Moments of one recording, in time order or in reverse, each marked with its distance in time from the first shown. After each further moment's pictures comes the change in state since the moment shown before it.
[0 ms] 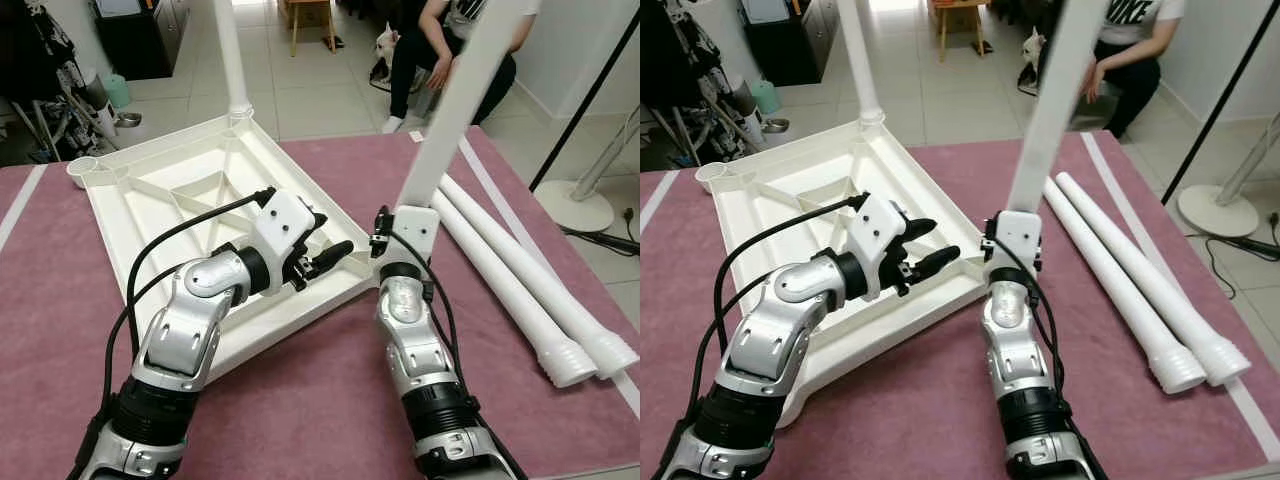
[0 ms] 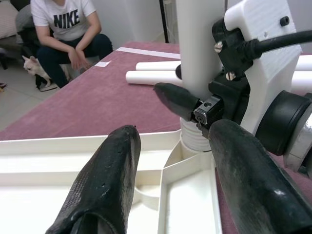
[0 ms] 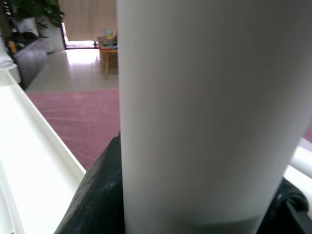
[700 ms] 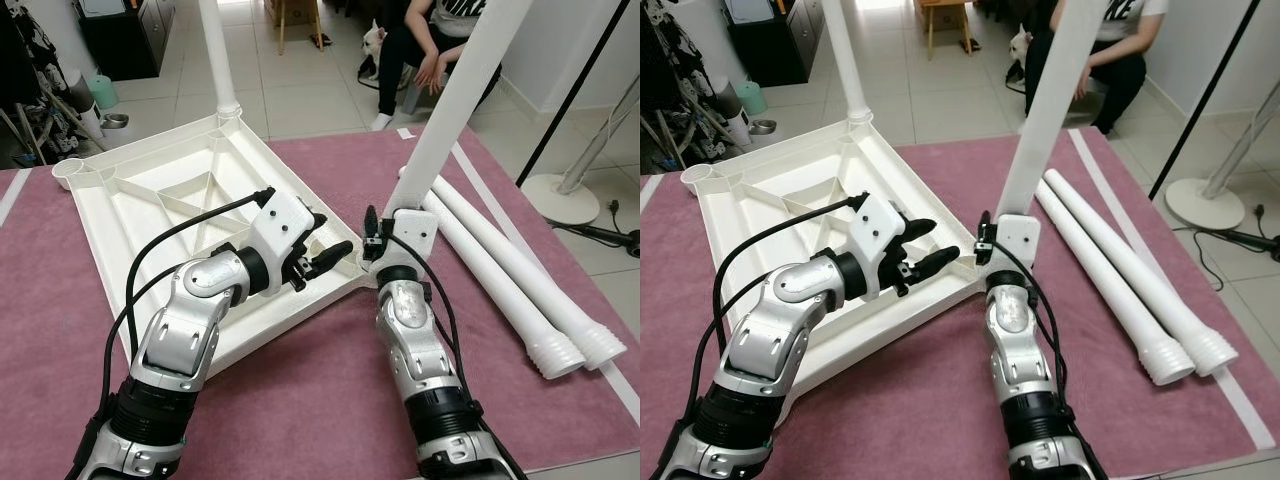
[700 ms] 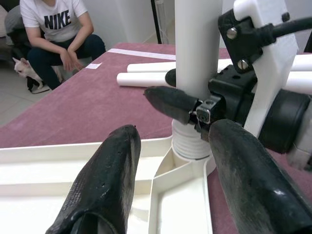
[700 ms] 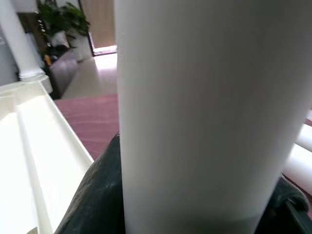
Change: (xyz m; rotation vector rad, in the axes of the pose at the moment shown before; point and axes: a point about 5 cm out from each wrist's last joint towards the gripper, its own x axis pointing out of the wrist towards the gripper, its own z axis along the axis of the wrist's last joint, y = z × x) left arm -0.001 0.001 -0.001 0.002 0.005 0.000; right arm 0.001 0.002 0.001 0.140 0.016 0.143
